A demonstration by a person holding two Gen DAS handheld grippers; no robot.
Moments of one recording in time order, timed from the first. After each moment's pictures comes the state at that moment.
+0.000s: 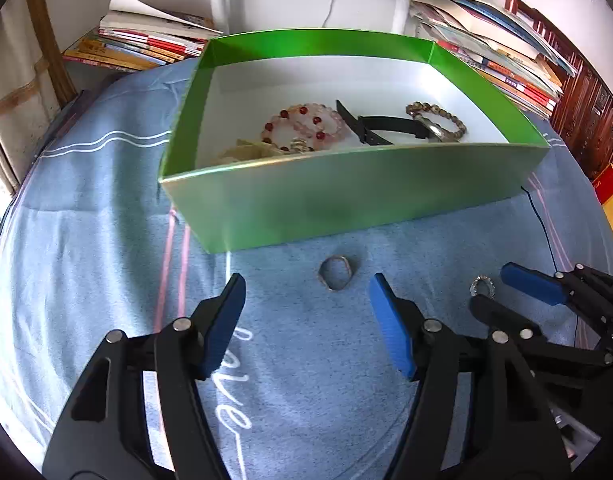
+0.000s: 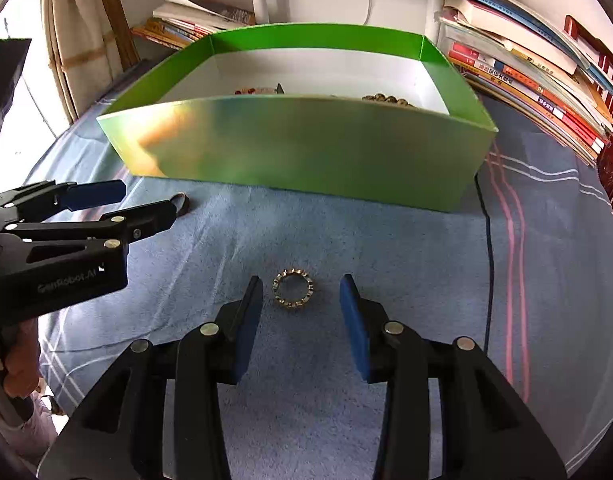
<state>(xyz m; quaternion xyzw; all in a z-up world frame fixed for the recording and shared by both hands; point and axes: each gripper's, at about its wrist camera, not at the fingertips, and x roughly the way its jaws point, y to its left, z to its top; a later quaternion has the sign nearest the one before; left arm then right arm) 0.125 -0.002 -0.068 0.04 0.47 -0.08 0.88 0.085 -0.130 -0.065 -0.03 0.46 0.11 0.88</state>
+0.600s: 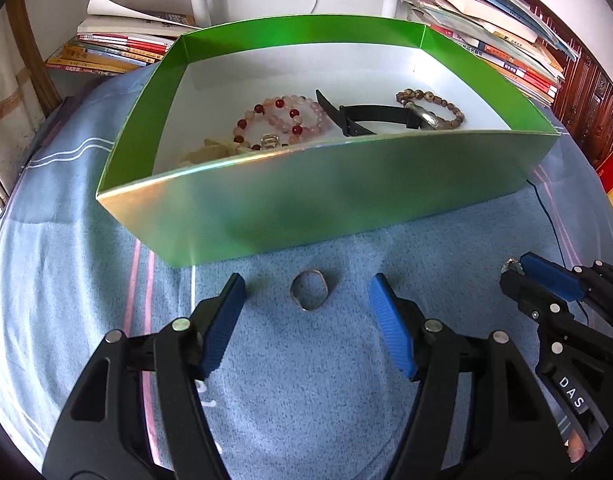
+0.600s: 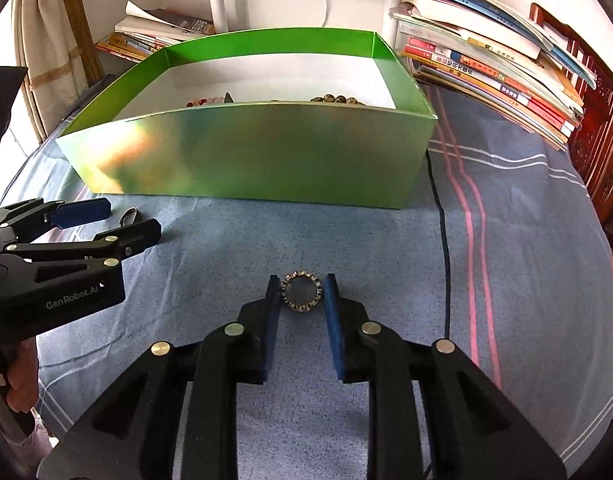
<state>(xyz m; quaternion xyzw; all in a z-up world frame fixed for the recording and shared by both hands) 0.141 -0.023 -0.083 0.05 0.48 -0.08 0.87 0.091 -0.155 -0.065 -0.01 0.46 0.06 0.89</state>
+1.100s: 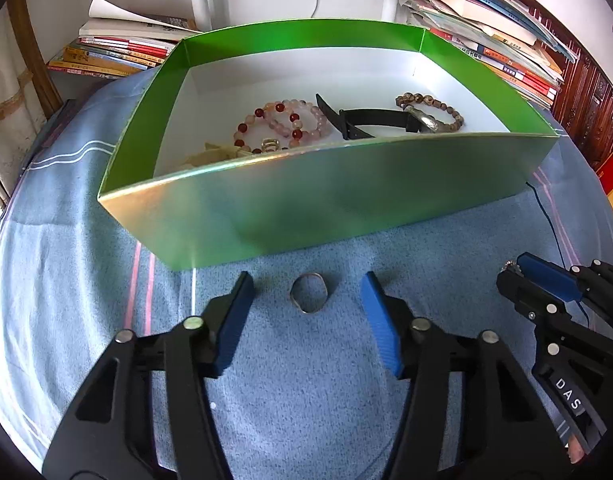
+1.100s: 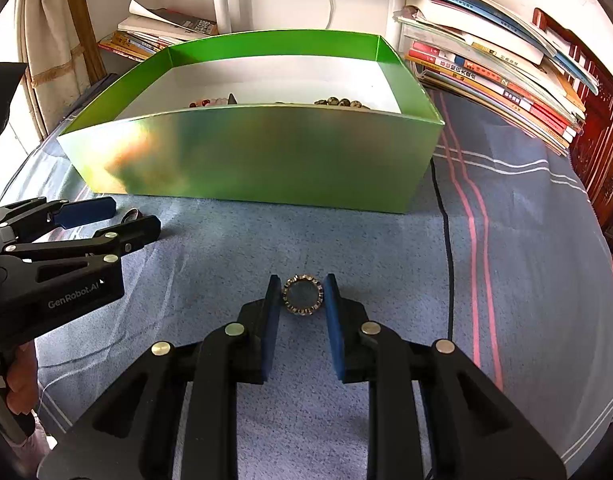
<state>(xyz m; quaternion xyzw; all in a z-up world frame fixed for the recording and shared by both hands) 0.139 -0.024 -0.081 0.05 0.47 -0.08 0.88 0.091 -0.152 -0.064 -0.01 0.46 0.06 0.89</state>
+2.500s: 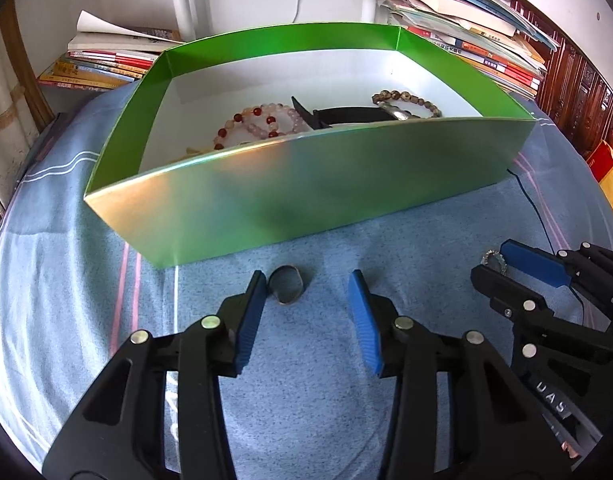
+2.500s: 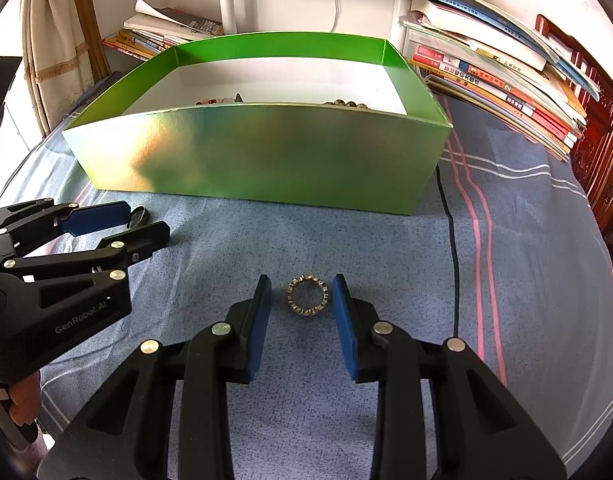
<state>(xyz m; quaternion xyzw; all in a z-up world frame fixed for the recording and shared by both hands) 0.128 -0.036 -0.081 0.07 0.46 -0.10 0.88 0.088 -0.148 -0.069 -0.02 0.45 0.07 0.89</state>
